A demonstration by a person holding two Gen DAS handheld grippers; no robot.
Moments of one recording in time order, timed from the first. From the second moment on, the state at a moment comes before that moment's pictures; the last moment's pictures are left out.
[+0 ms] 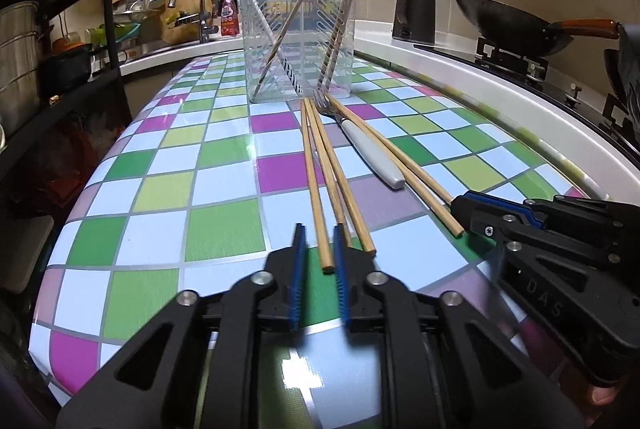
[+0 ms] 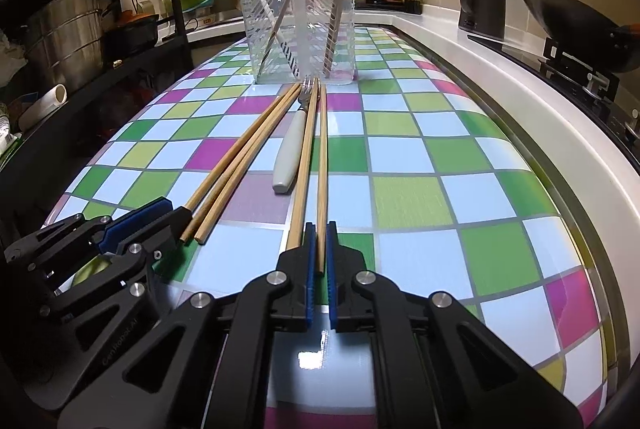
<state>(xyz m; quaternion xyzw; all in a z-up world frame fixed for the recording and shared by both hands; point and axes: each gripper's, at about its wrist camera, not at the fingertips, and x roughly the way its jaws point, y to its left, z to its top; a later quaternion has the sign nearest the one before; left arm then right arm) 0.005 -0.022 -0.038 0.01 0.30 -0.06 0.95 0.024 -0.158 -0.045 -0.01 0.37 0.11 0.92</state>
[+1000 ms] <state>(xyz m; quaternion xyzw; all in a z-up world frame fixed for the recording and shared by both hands) -0.010 -0.013 -0.045 0.00 0.25 -0.01 0.97 0.007 -0.166 -0.051 0.00 0.32 0.05 0.95</state>
